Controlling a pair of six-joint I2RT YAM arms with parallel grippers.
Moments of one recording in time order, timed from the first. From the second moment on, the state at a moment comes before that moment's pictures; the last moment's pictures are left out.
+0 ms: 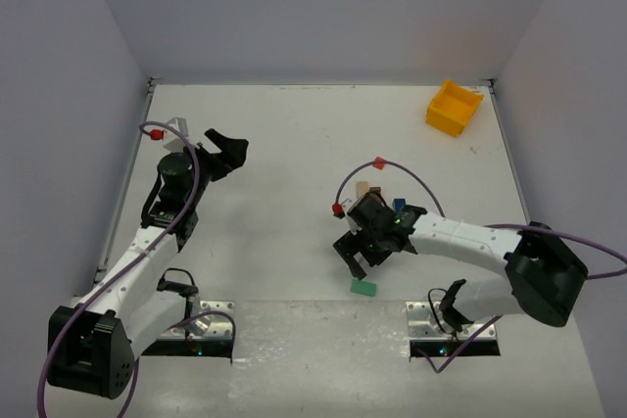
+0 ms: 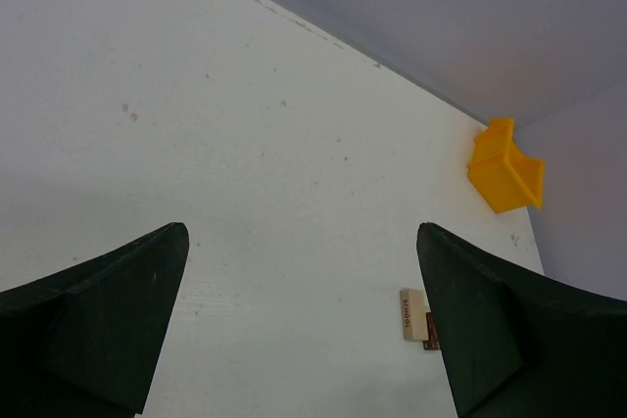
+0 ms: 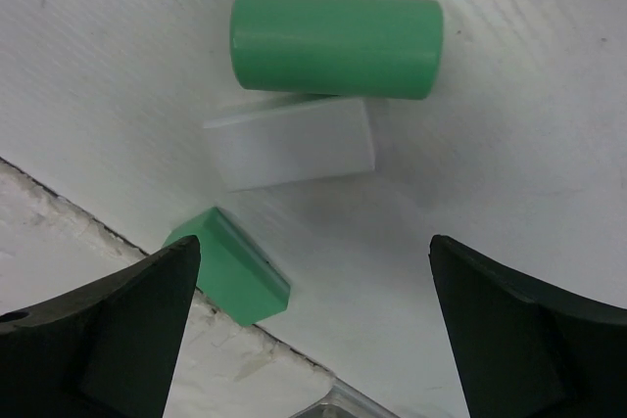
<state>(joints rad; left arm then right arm) -0.14 0.93 0.52 0.22 0.01 -0.68 0.87 1.32 0.64 -0.53 -0.04 0.17</state>
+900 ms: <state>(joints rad) -0.14 0.92 0.52 0.22 0.01 -0.68 0.95 1.52 0.68 -0.37 0.00 0.10</state>
